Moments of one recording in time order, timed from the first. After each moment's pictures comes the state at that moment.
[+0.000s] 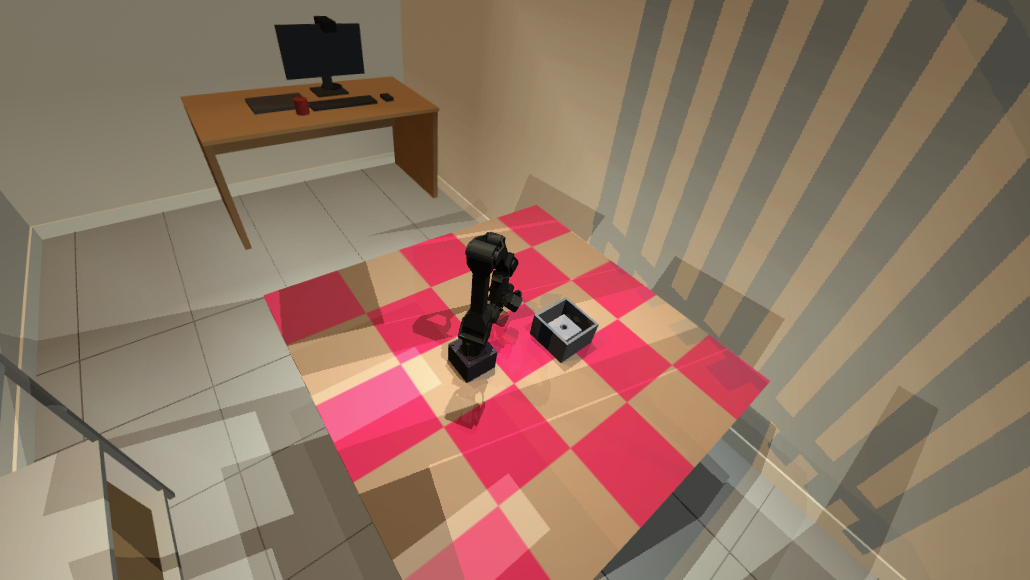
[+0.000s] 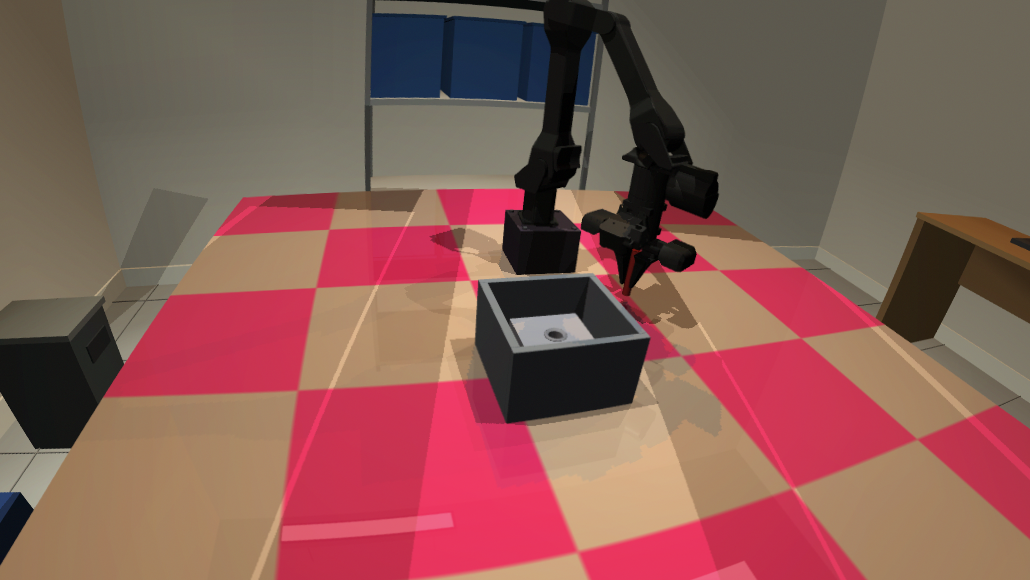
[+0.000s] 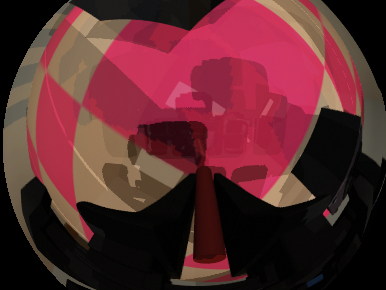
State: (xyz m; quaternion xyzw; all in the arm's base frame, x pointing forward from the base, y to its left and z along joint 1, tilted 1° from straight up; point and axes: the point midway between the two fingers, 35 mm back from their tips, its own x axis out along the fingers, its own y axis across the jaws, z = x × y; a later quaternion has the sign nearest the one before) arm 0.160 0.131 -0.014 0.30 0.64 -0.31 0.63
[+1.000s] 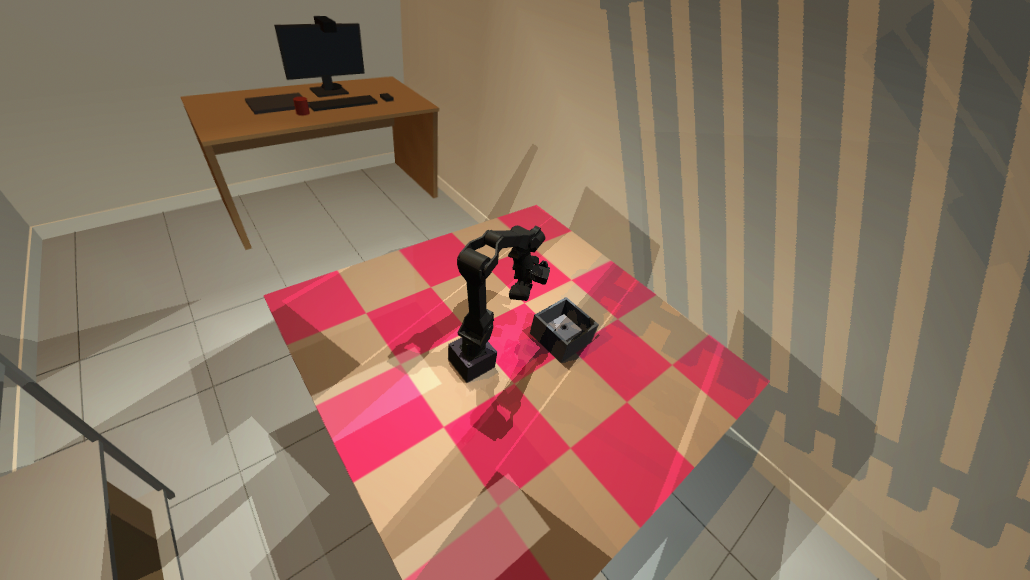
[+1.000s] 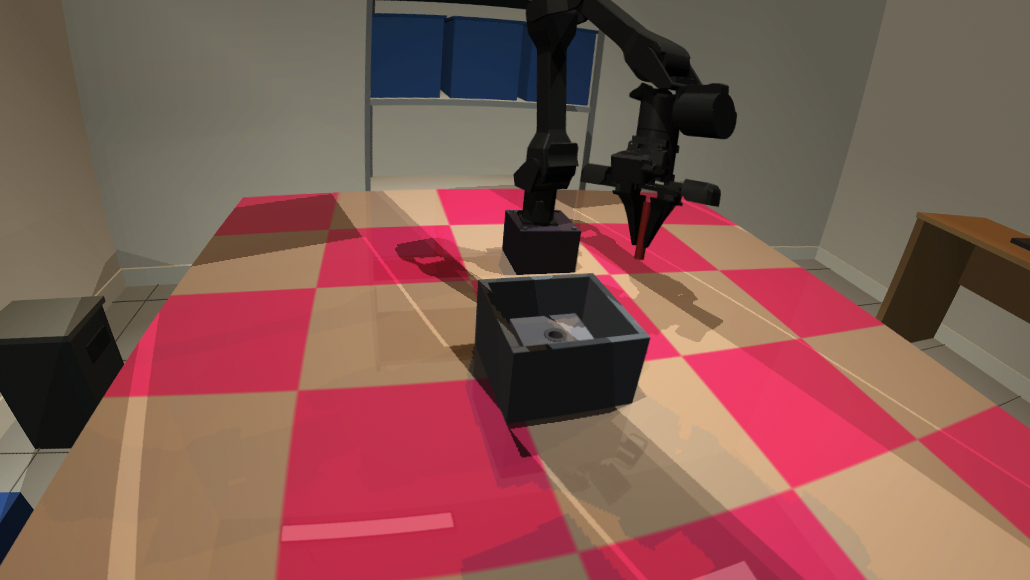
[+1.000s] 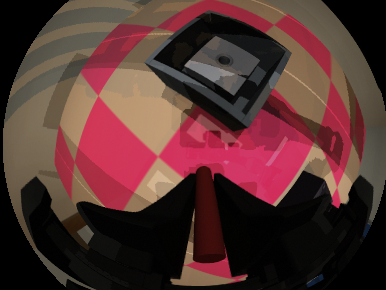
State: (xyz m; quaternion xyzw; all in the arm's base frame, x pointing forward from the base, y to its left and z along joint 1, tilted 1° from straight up) arm 0.246 0.094 0.097 0.28 0.56 -0.26 0.74
